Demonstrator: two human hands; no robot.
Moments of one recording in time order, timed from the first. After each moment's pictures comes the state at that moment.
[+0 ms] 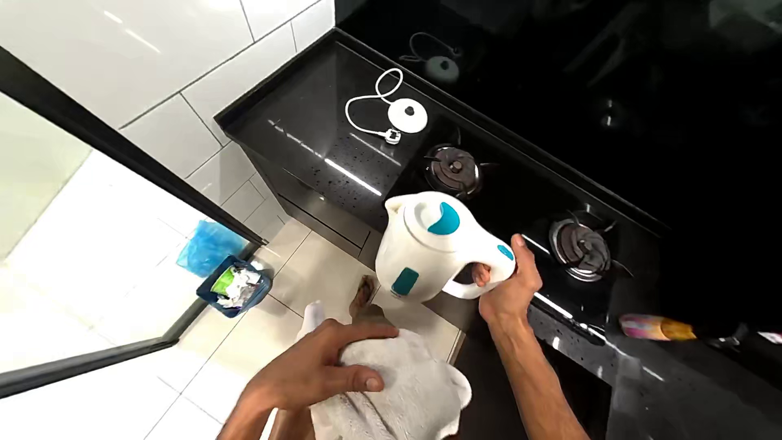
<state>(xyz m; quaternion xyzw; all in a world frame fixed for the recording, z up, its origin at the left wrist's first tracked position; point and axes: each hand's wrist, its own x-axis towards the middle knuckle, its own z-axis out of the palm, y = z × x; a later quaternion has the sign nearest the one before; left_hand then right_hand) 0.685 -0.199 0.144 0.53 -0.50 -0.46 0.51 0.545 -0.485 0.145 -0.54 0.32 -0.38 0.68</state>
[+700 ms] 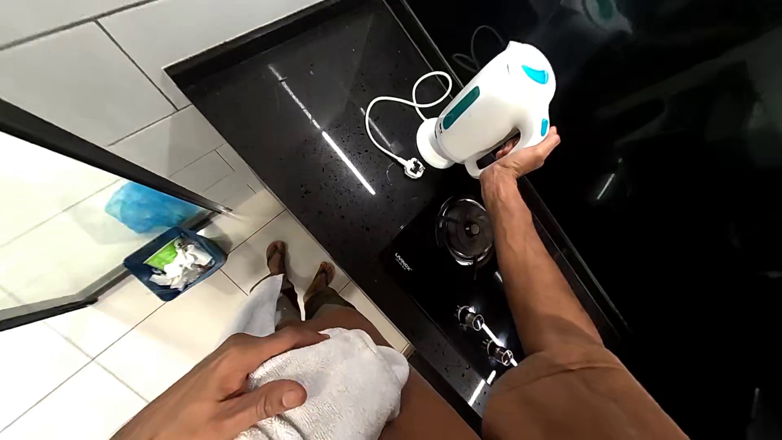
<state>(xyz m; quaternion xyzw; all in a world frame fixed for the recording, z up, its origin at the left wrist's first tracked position) 0.845 -0.252 0.122 0.61 -0.37 -0.39 0.58 0.929 -0.778 0.077 -0.55 0.39 -0.53 0.52</state>
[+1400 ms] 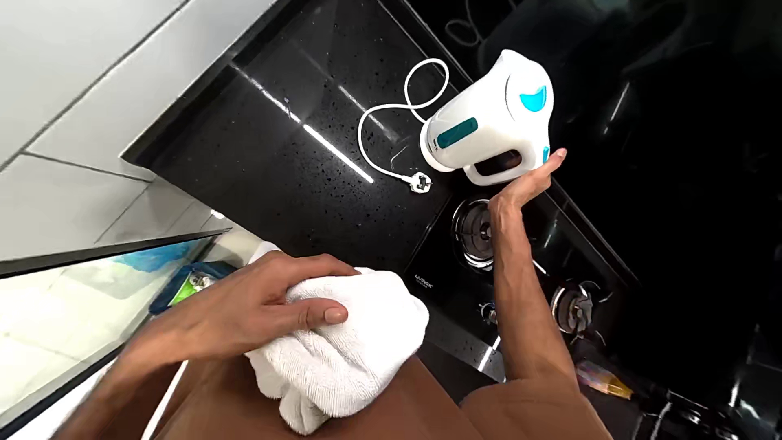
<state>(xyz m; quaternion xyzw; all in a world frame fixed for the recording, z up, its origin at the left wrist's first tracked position) 1.082 -0.345 0.125 0.55 -0.47 -0.50 0.48 0.922 -0.788 0.041 -0.59 0.50 -0.53 0.36</state>
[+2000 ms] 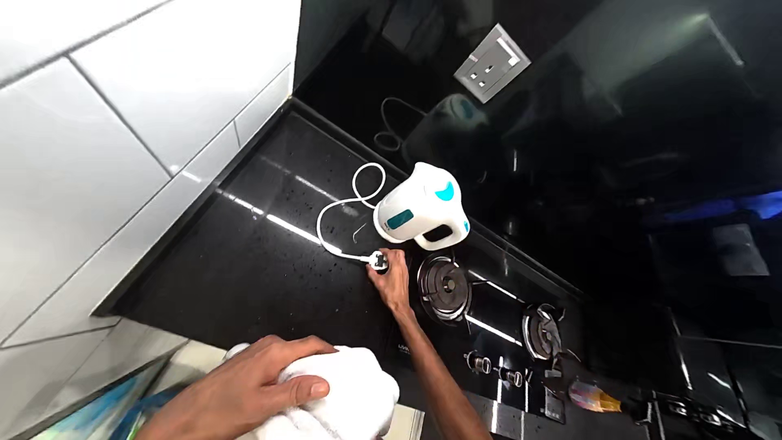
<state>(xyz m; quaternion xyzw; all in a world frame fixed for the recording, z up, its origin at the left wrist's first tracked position) 1.133 -0.375 0.113 0.50 -0.55 -0.51 0.43 0.944 -0.664 -0.027 -0.87 0.43 -0.12 0.20</state>
